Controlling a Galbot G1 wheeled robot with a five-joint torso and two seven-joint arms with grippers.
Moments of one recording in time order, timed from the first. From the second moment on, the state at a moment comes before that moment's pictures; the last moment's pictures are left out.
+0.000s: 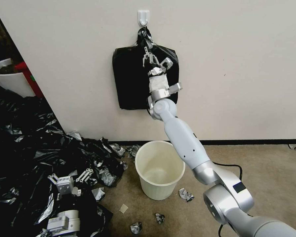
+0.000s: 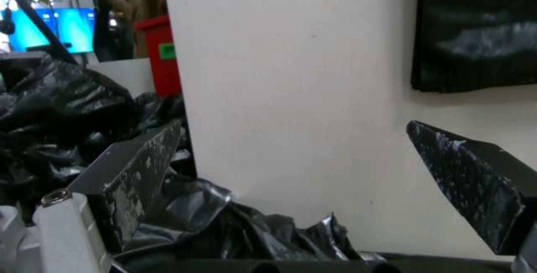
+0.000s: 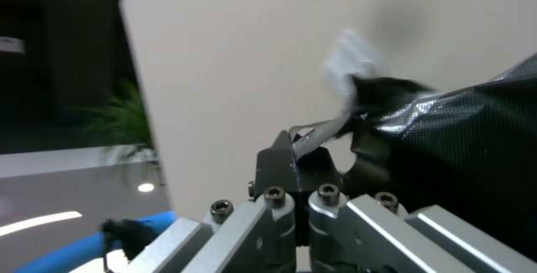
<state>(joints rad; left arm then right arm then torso) 1.76 -1.57 -0.69 -2.08 0.00 -0.35 -0.10 -0.36 1.61 0.06 1.13 1.15 0.45 -0.56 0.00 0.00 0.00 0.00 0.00</state>
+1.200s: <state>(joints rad) 1.73 -1.55 -0.70 -2.02 0.00 -0.38 -0.12 -0.86 1.50 0.06 1.41 1.10 0.33 -1.22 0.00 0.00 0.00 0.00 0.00</state>
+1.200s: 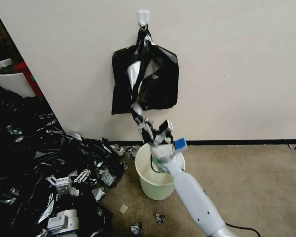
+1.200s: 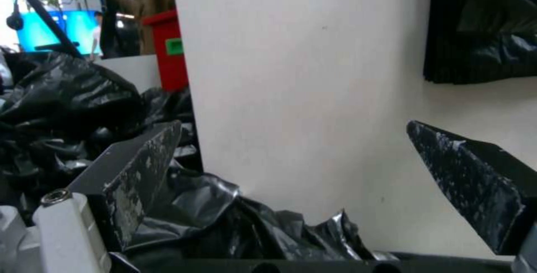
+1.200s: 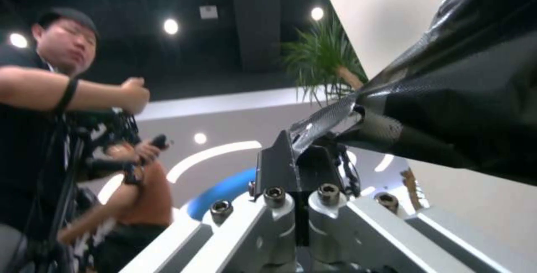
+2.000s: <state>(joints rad) 1.40 -0.91 -0.64 -2.14 -0.48 -0.33 0.00 -1.22 1.32 0.23 1.84 0.47 0.61 -0.39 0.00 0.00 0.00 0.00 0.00</state>
